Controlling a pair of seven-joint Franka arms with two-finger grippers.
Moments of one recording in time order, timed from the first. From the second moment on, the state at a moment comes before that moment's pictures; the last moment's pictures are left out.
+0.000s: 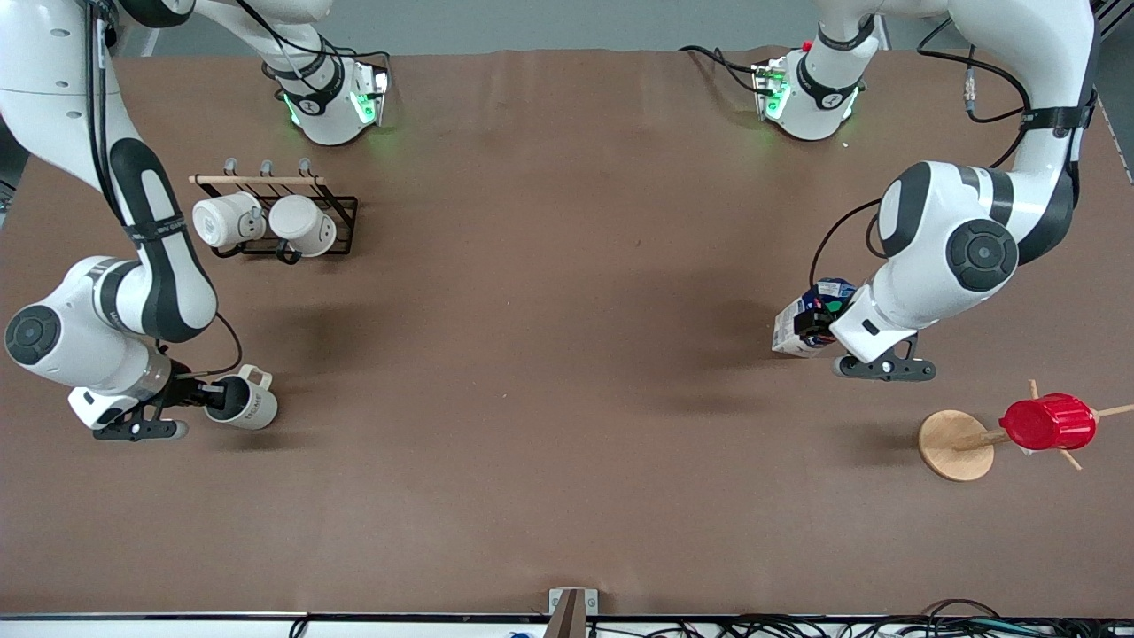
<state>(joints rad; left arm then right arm) -0.17 0.26 -0.04 -1.91 -0.01 2.10 -0.12 -0.10 0.57 -0.06 -1.77 0.08 2.37 -0.22</state>
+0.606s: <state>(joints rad) -0.17 0.26 -0.05 -1.95 -0.01 2.10 -0.12 0.19 0.50 -0.04 -1.50 0.08 1.91 0.03</state>
